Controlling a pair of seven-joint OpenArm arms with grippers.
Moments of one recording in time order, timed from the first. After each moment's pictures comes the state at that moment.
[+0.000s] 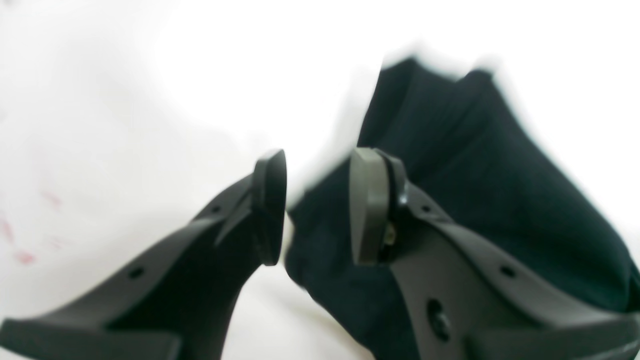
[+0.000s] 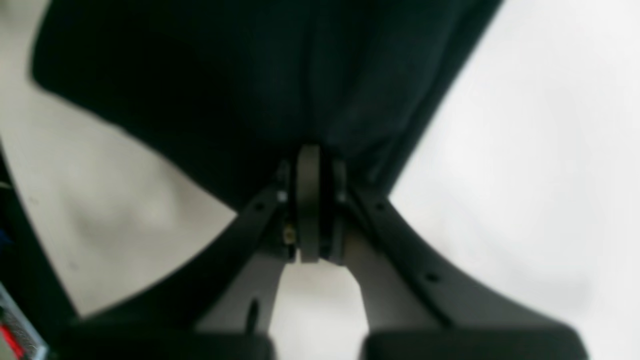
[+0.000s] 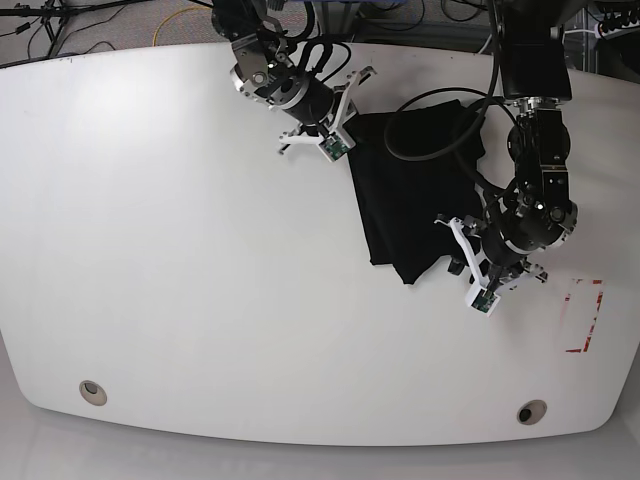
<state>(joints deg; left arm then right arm) -10.5 -12.0 -3.6 97.7 -10.7 -29.3 59.0 -17.4 2.3 -19.4 95.5 1.2 23.3 -27.2</state>
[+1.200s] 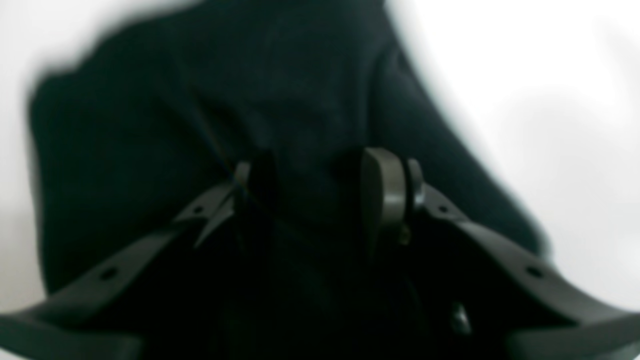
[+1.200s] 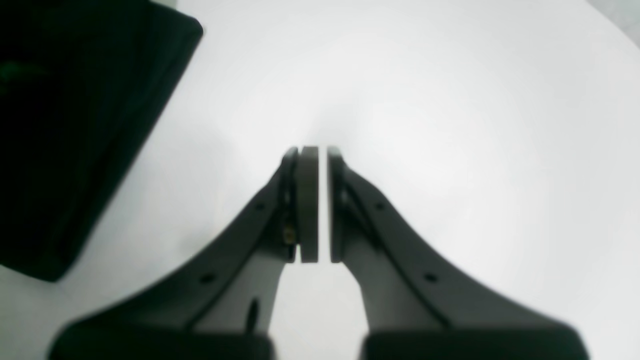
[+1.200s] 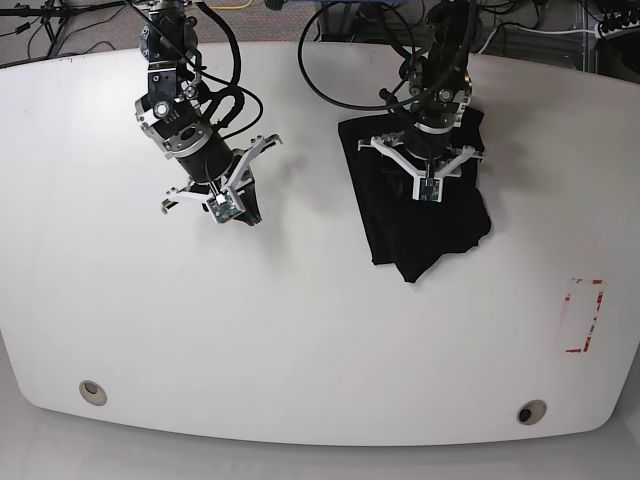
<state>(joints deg) 15.4 -0.8 9.7 92.5 2.8 6.6 21.2 -14.5 7.2 2.1 108.2 1.3 27.9 -29.1</state>
